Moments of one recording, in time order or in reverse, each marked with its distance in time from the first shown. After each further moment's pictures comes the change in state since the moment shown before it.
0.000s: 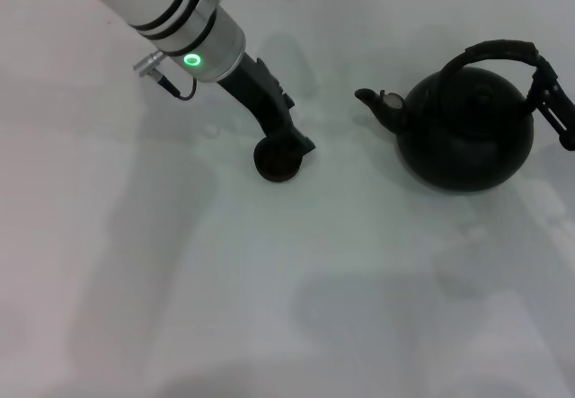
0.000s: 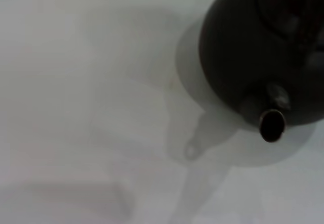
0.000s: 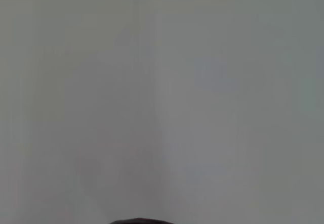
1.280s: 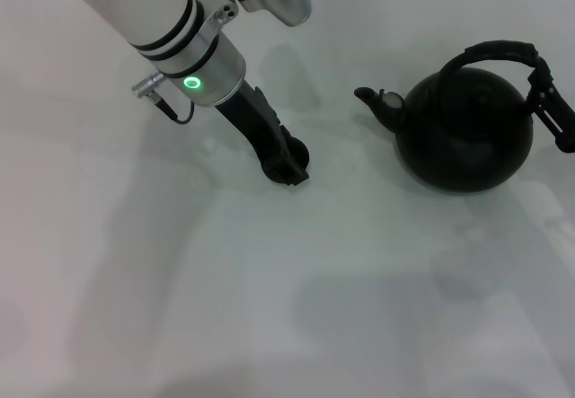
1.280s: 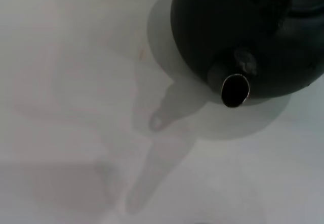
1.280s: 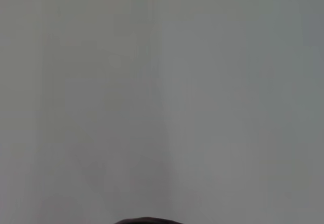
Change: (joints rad) left arm 0.008 -0.009 0.002 0.028 0.070 0.037 -0.052; right arm -0.002 -0.002 0.000 -0.003 -0.017 -0.002 0.000
